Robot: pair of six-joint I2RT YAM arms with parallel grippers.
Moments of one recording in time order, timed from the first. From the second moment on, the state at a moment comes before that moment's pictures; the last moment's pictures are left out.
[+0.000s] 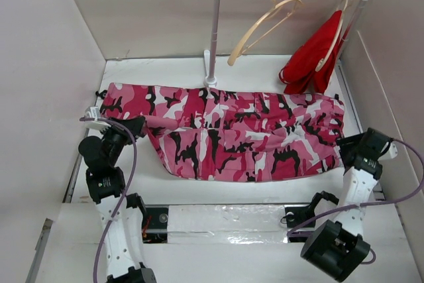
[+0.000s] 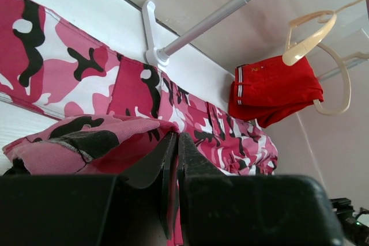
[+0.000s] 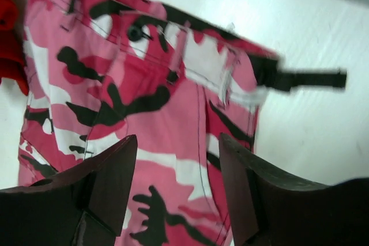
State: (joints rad) left arm 0.35 0.46 0.46 -0.08 0.60 -0.80; right arm -0.61 0.76 0.57 -0.57 0.03 0.73
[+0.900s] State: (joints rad) left arm 0.30 0.52 0.53 -0.08 0.48 -0.83; right arm -0.55 1.00 0.53 -0.60 0.16 0.93
